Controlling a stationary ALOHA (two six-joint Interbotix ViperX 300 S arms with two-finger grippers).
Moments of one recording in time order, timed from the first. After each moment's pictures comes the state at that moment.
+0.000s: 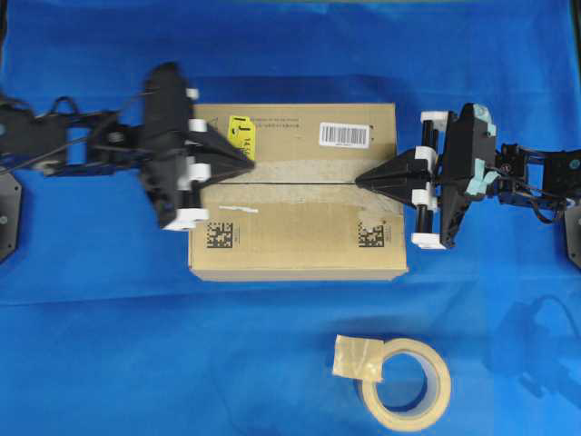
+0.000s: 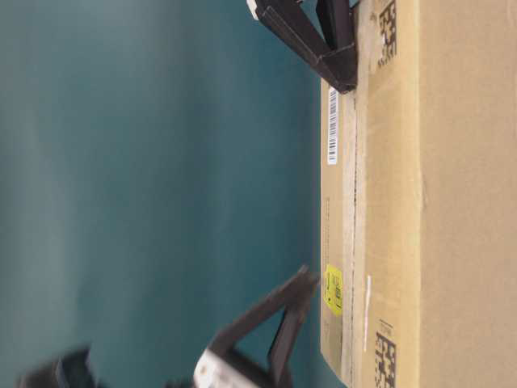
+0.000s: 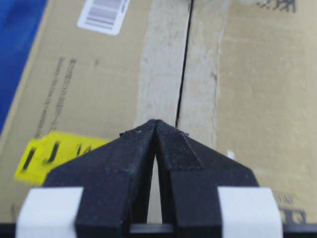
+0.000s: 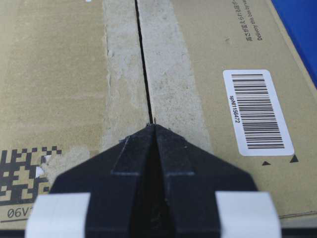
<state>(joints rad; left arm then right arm) 0.10 -0.23 0.88 -0.04 -0.21 -0.04 -0.06 -0.18 1.06 0.20 -0.47 0.00</state>
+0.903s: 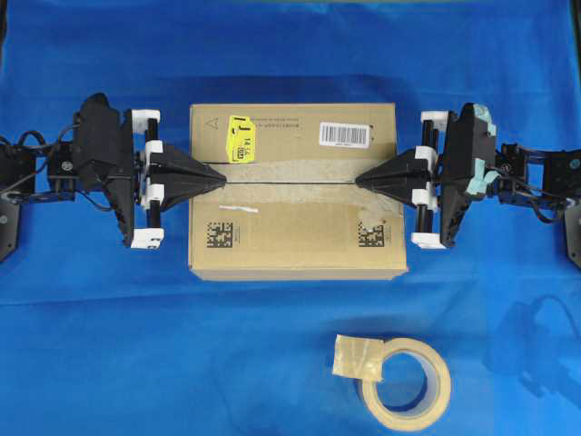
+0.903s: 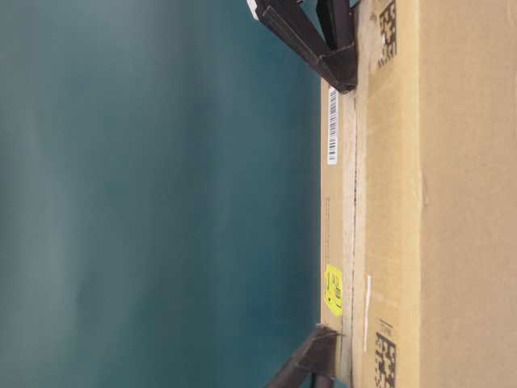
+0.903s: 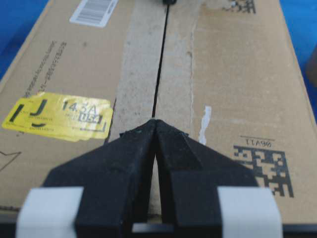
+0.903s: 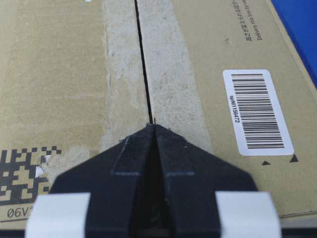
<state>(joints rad) 0.05 -0.17 1.12 -0.04 -0.72 -0.05 -0.06 -0.18 1.06 0.20 -0.47 0.00</state>
